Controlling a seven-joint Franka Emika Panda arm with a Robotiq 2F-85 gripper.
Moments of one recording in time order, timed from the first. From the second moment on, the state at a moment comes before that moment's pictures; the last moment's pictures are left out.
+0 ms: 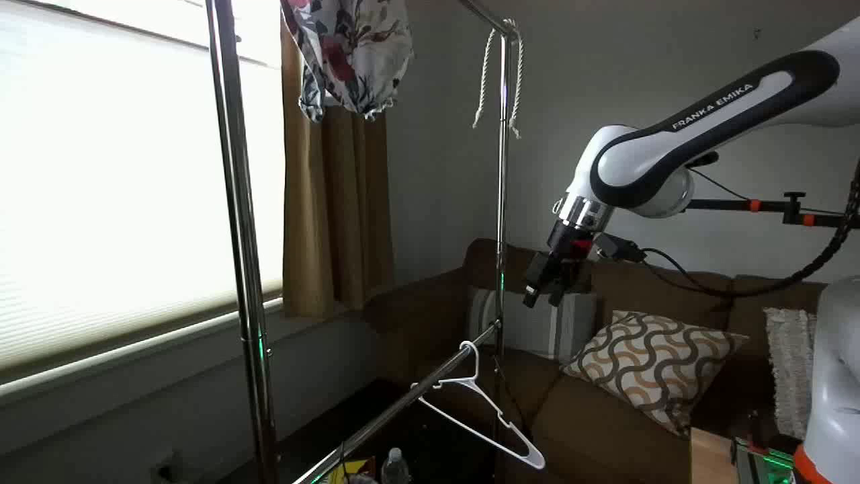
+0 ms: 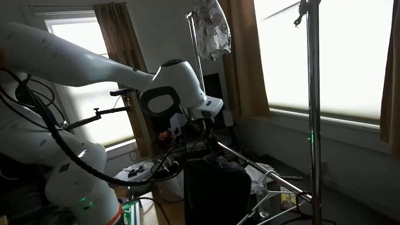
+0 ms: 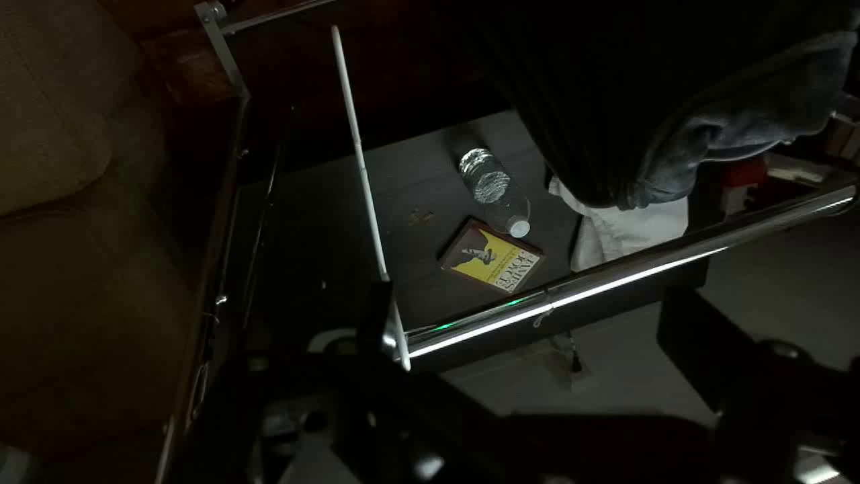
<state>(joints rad) -0.01 -0.59 -0.19 -2.75 0.17 2.45 -0.08</state>
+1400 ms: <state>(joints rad) -0.02 -0.51 -0.01 -2.75 0.07 2.33 0.00</state>
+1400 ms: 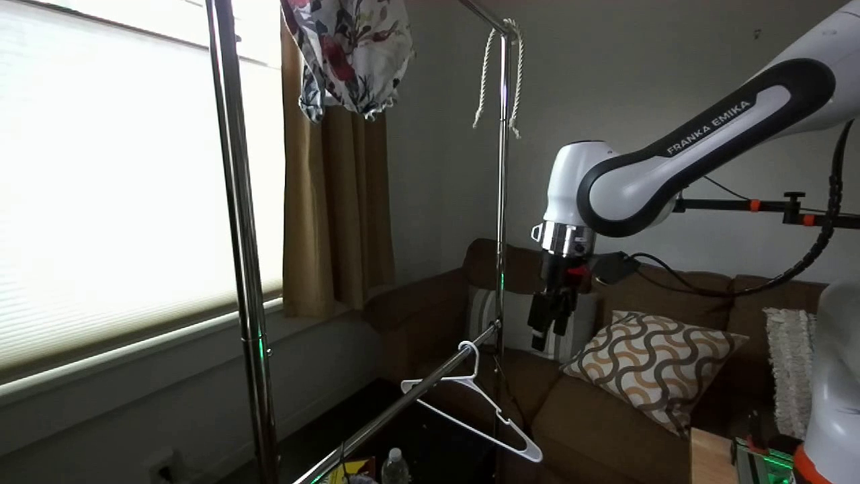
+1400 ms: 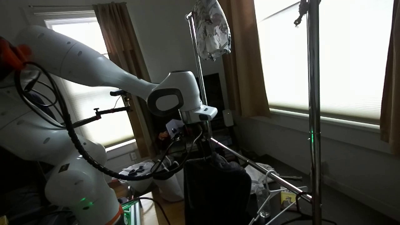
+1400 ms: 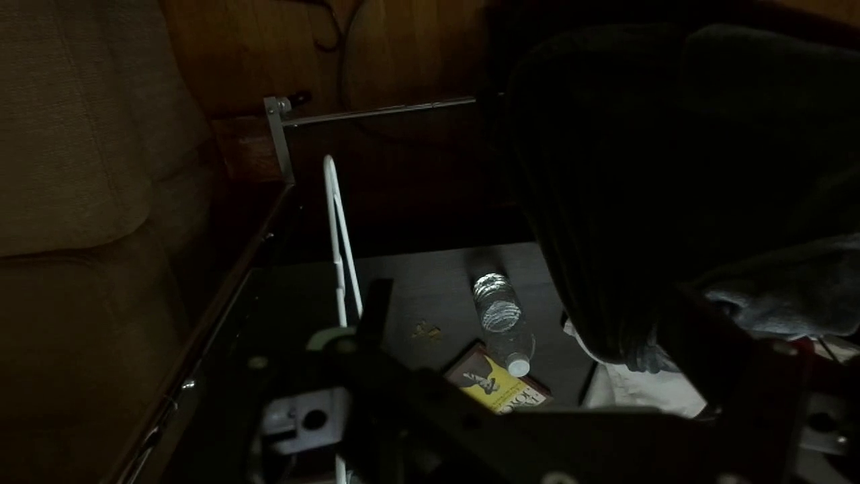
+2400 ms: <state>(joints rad) 0.24 -0.69 -0.01 -2.45 0.33 2.39 -0.06</state>
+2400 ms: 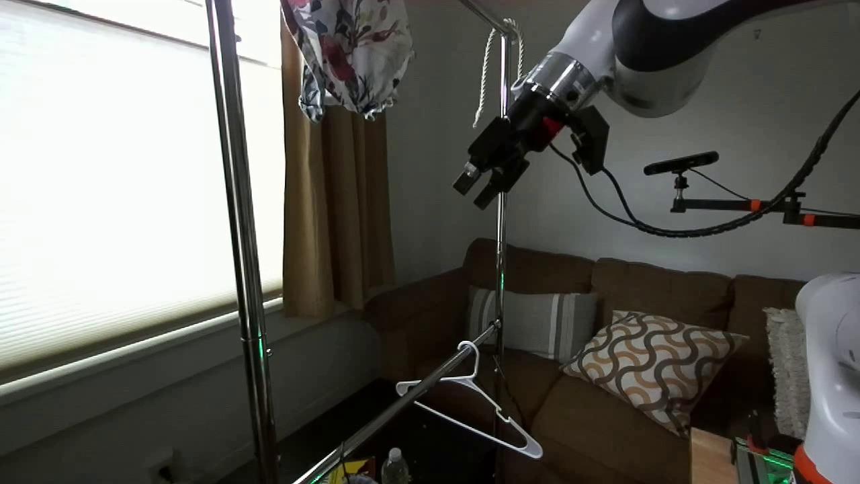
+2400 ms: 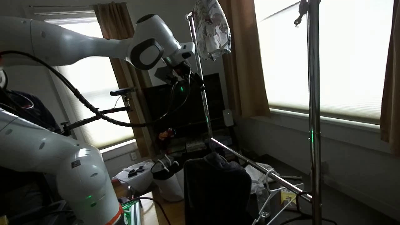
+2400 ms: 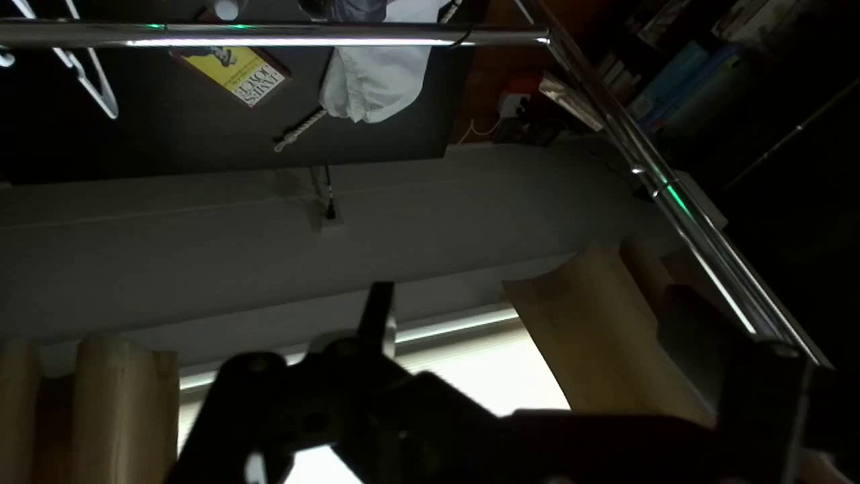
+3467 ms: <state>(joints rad) 0.41 -0.57 0.01 -2.26 0.76 2.64 -0.05</state>
